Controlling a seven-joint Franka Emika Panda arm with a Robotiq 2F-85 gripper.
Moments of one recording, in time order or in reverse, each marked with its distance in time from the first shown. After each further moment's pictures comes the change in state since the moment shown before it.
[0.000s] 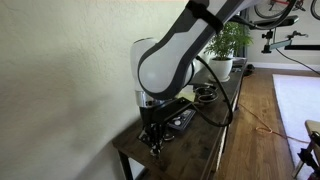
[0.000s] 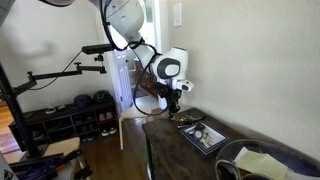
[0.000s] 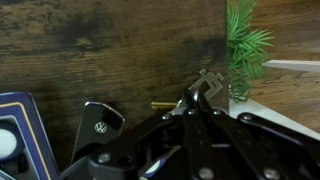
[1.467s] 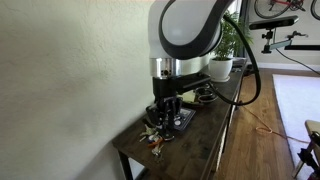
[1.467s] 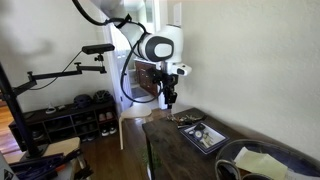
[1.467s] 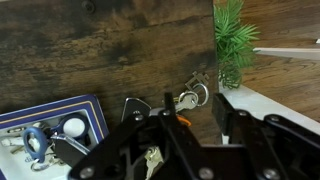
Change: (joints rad) arm -0.031 -0.273 -0.006 -0.215 0.052 0.002 -0.011
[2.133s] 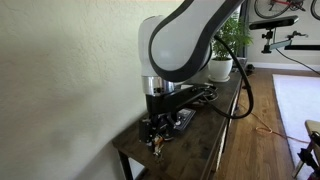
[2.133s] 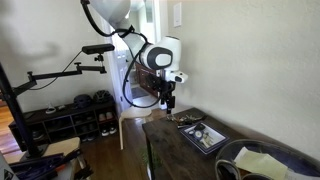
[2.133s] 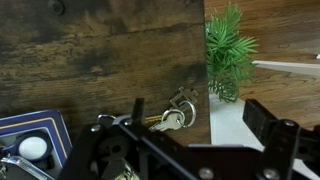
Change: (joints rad) arm 0.045 0.106 0.004 0.062 -0.007 0.008 0.004
